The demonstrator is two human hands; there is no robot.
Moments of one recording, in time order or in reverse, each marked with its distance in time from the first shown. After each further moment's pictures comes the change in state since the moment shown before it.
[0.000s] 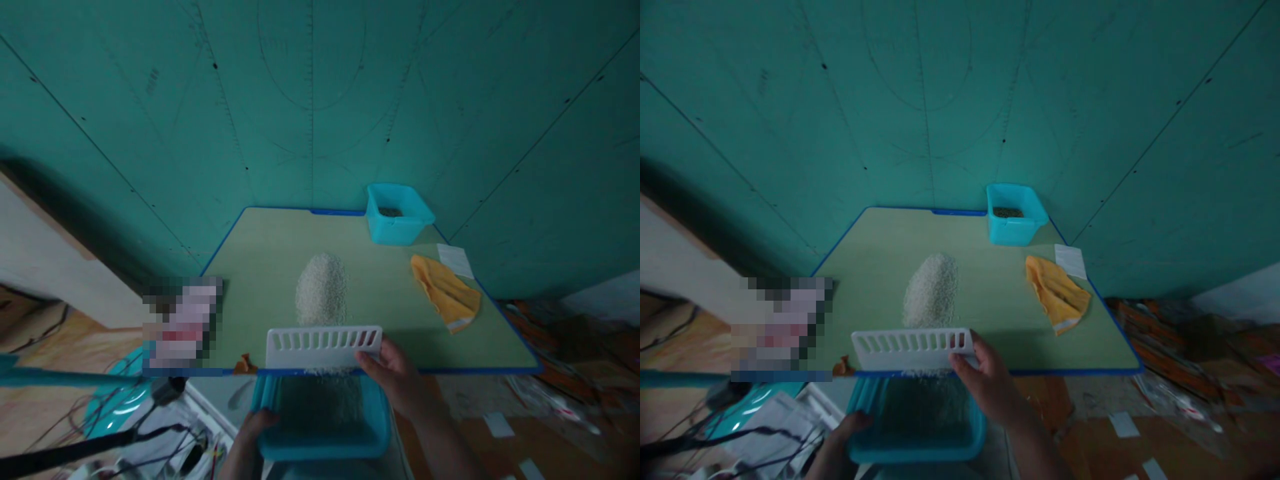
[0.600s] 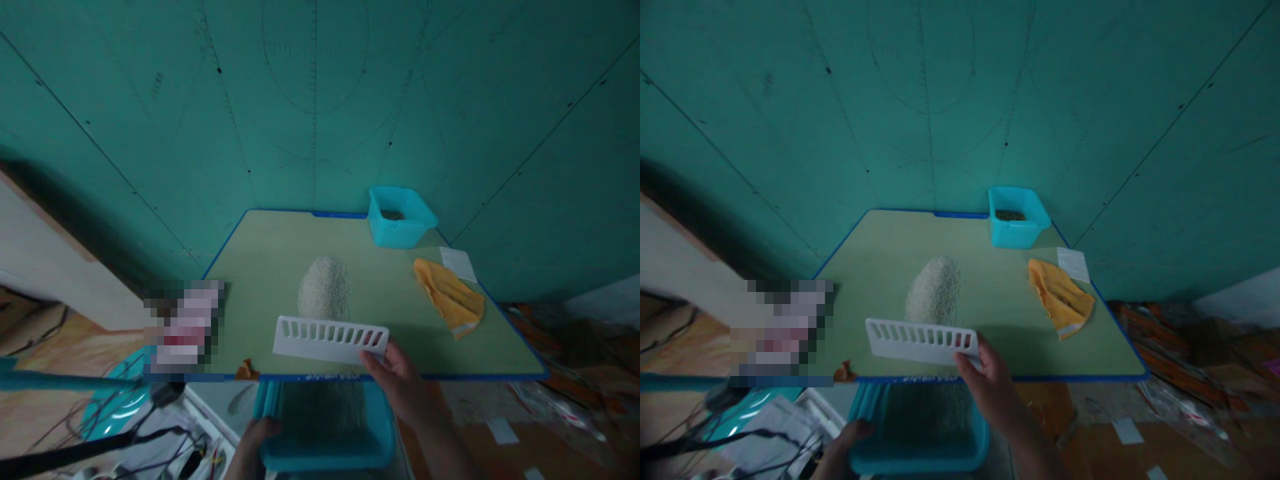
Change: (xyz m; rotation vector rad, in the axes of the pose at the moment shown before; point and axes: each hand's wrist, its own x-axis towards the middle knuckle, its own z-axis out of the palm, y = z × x) left_hand -0.002 0.002 0.002 0.008 -0.044 0.020; right_hand 0.001 -0.001 0.008 0.029 0.143 0.027
